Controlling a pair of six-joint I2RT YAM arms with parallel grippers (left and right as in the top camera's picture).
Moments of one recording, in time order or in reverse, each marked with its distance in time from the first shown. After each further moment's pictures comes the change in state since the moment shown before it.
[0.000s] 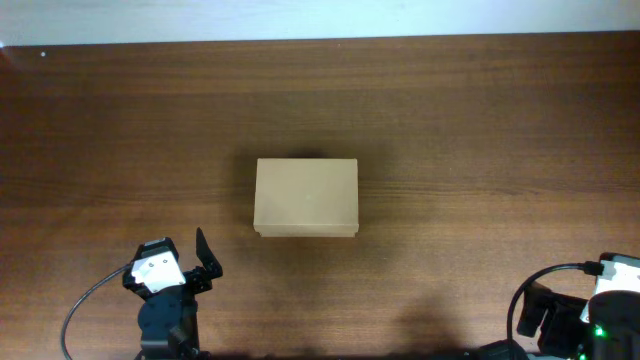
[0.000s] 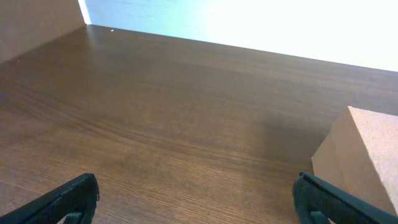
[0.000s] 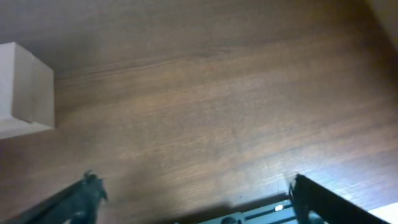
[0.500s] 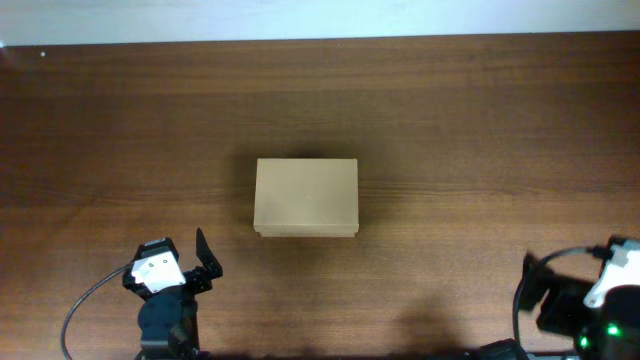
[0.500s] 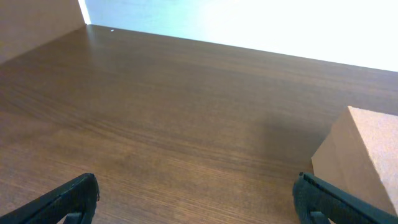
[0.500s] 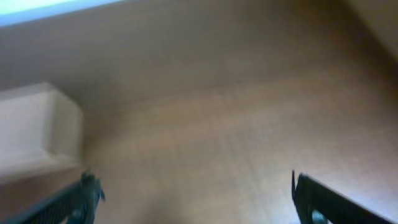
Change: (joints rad) left arm 0.000 -0.001 0.000 -0.001 0.000 0.000; right arm 0.000 0.000 -0.001 0.217 0.000 -0.013
